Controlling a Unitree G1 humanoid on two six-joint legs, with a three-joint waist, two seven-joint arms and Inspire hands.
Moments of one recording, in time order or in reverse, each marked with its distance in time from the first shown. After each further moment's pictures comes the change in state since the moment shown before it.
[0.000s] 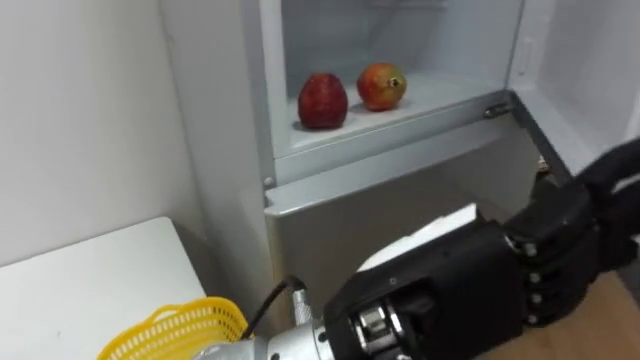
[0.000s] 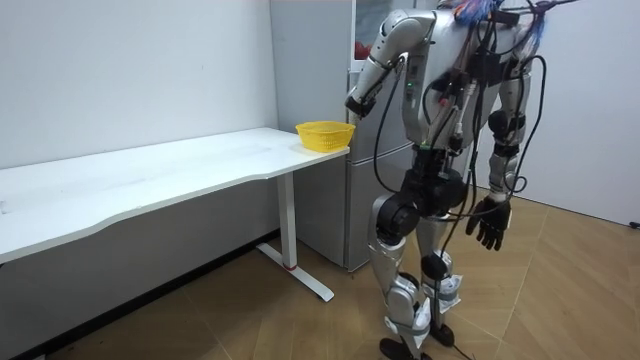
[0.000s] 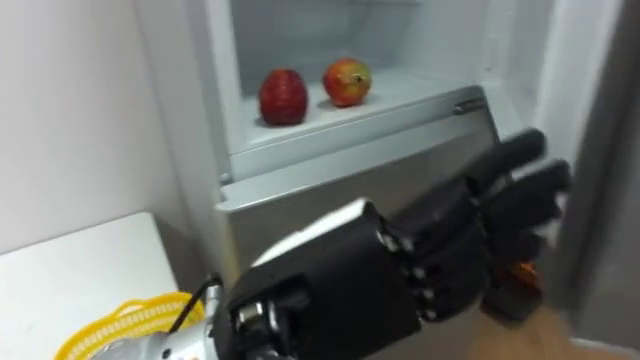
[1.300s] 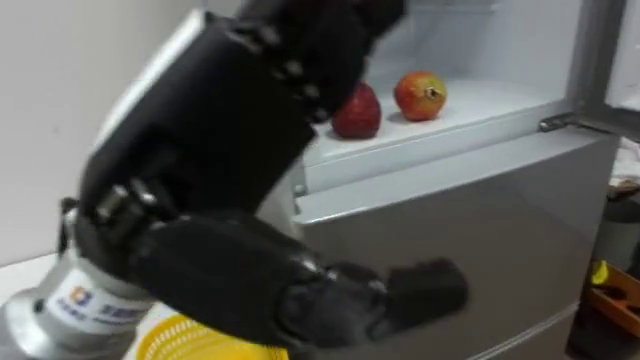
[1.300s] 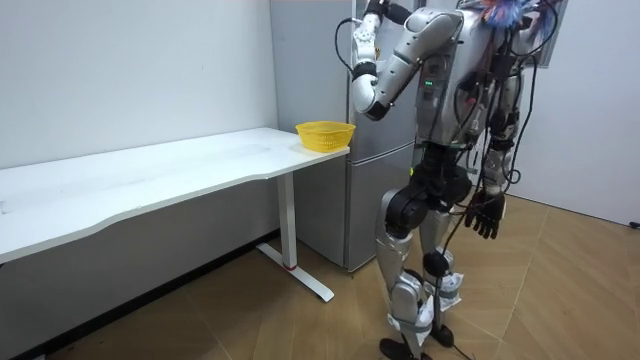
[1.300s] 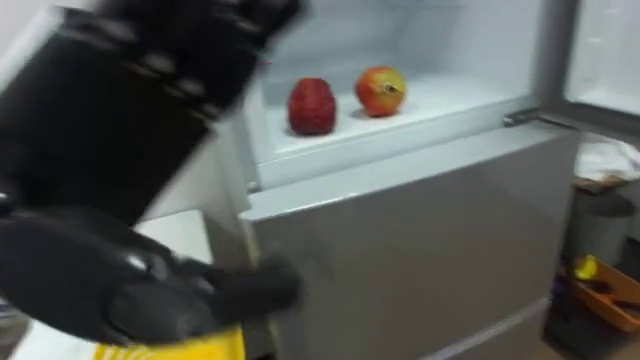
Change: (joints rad) left arm 0.133 0.060 0.586 -0.239 0.075 -0.135 0.231; right arm 0.120 0.057 -0.077 0.009 0.093 -0.069 -0.112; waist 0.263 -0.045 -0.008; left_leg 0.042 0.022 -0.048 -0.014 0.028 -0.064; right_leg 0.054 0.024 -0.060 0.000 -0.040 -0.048
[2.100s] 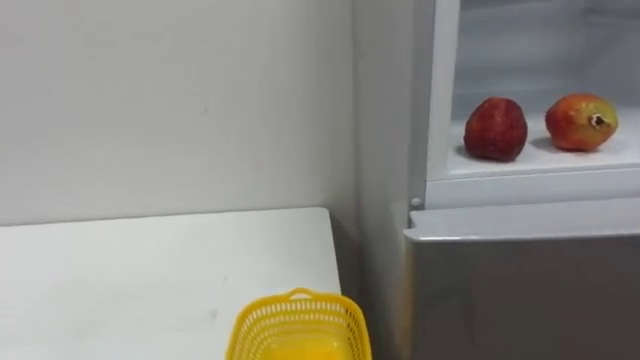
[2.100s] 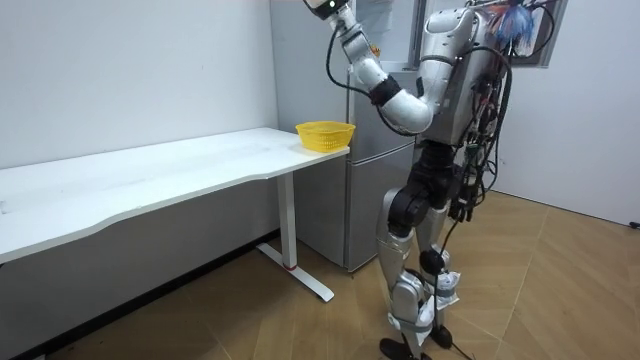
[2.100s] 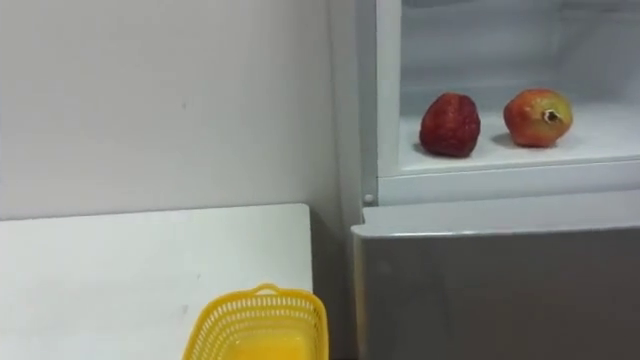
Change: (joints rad) left arm 0.371 -0.062 0.553 0.027 0.467 -0.176 0.765; right arm 0.063 0.032 -0.024 -0.051 -0.142 -0.048 -0.085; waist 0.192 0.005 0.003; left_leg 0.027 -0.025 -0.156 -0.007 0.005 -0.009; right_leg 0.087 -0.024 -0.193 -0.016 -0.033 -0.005
